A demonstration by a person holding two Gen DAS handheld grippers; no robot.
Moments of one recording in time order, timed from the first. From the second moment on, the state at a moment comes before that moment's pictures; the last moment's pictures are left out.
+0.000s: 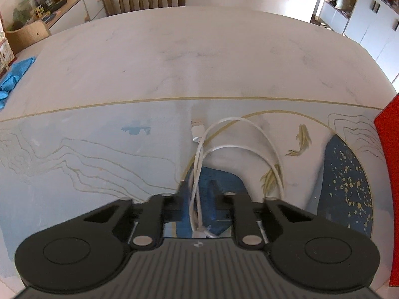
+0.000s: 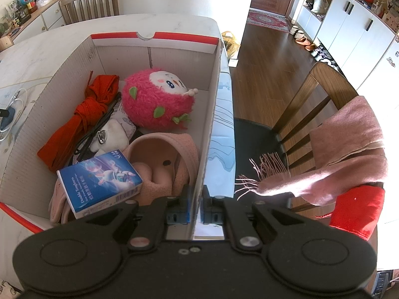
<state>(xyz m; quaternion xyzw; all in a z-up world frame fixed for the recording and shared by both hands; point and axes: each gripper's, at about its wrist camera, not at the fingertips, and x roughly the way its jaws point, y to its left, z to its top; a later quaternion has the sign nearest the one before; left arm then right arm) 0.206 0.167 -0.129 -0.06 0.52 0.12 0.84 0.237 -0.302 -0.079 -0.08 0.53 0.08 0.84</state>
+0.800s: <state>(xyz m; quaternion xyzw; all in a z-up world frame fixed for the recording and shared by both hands) 0.160 0.121 -0.057 -0.10 0.42 0.05 0.90 0.238 -0.301 -0.080 -0.08 0.52 0.08 0.84</state>
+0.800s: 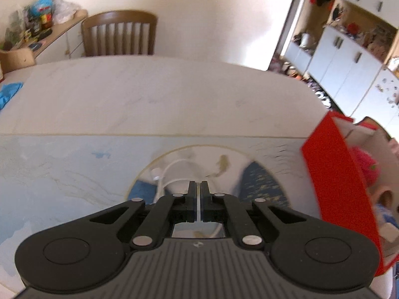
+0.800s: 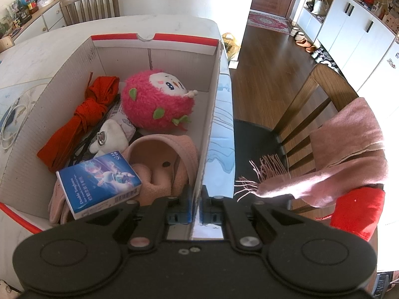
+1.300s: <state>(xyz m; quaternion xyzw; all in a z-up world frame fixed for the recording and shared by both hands) 0.176 0.131 -0.081 -0.10 0.47 0.06 0.88 0.240 -0.301 -0.080 -0.08 0.52 0.09 0.84</state>
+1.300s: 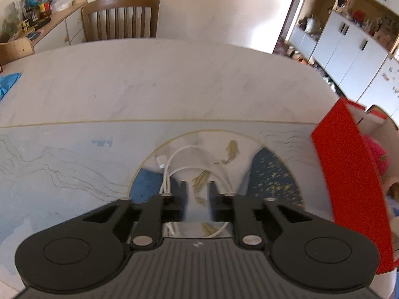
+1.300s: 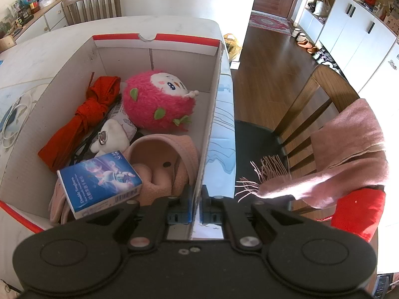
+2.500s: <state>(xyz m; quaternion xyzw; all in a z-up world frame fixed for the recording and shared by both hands) 0.189 0.123 -0.116 -0.01 0.47 0.08 0.88 0.238 -0.302 -0.082 -0.08 0.53 0.09 0.84</state>
